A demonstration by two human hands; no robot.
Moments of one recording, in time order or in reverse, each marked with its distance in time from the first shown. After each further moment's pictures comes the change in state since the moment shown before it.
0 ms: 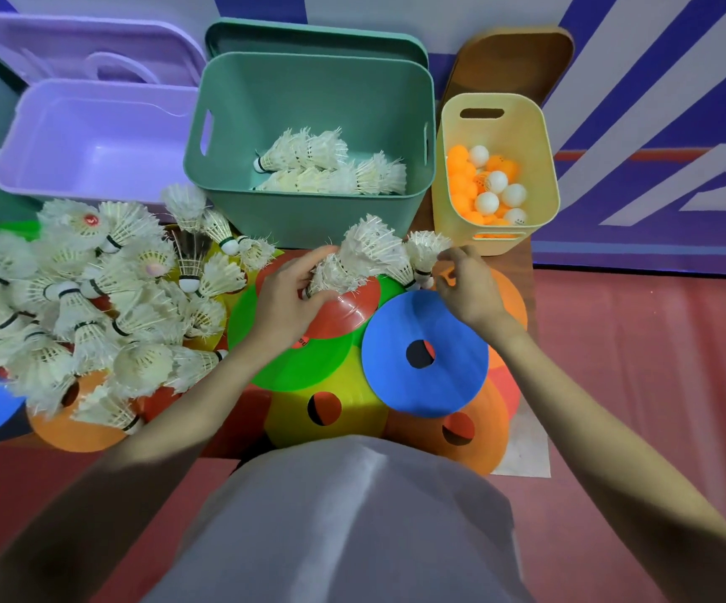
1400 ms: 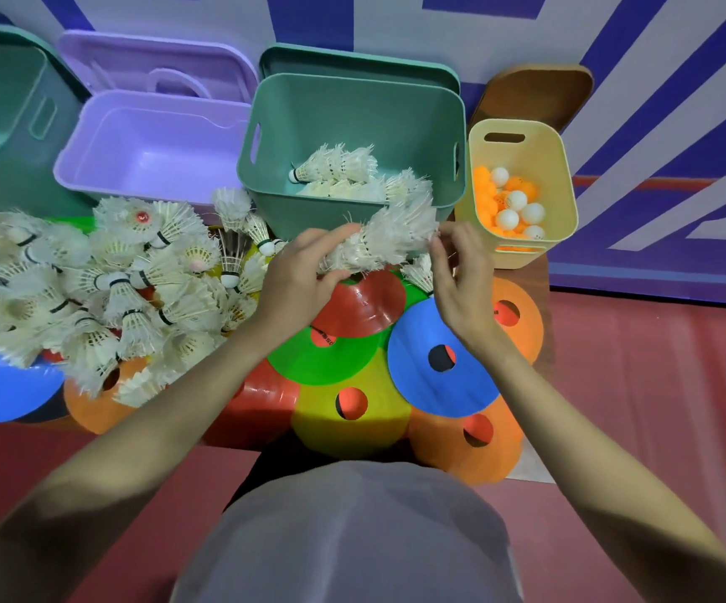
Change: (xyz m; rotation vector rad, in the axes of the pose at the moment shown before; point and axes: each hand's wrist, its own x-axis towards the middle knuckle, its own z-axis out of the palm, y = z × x) left_hand -0.005 0.018 -0.054 0.299 0.099 0.269; right_hand -0.039 -0.102 -0.010 0.387 0.488 -0.411
